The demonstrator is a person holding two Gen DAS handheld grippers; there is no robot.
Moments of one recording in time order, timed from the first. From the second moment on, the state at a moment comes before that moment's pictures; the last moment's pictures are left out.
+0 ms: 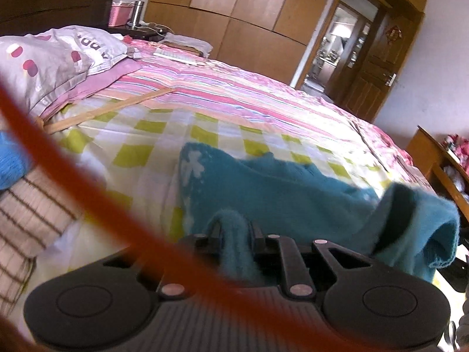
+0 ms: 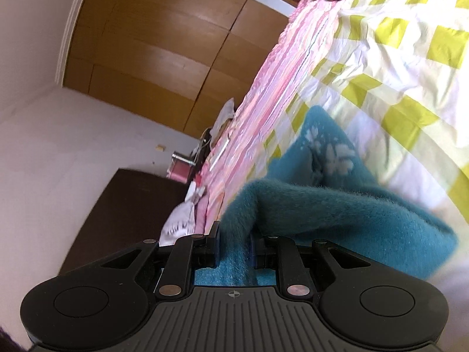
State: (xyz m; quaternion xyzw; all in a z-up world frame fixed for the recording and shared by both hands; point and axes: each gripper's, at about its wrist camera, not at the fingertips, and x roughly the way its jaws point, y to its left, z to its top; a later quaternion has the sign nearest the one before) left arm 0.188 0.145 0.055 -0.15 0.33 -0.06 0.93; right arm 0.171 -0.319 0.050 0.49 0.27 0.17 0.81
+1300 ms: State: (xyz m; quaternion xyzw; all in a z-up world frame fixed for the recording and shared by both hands) left arm 0.246 0.162 0.065 -0.12 0.29 0.03 0.95; right arm 0.232 -0.321 0.045 0.47 0.26 0.12 0.83
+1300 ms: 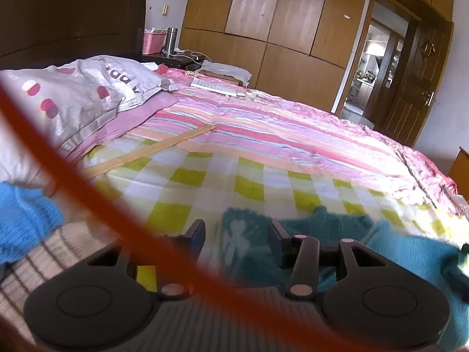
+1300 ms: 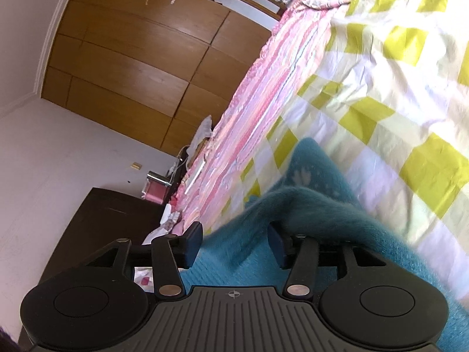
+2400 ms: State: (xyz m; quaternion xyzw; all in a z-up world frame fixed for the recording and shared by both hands) left arm 0.280 0.116 0.029 0.07 0.33 0.01 0.94; right arm 0.250 -0.277 0.055 0.10 0.29 0.03 0.95
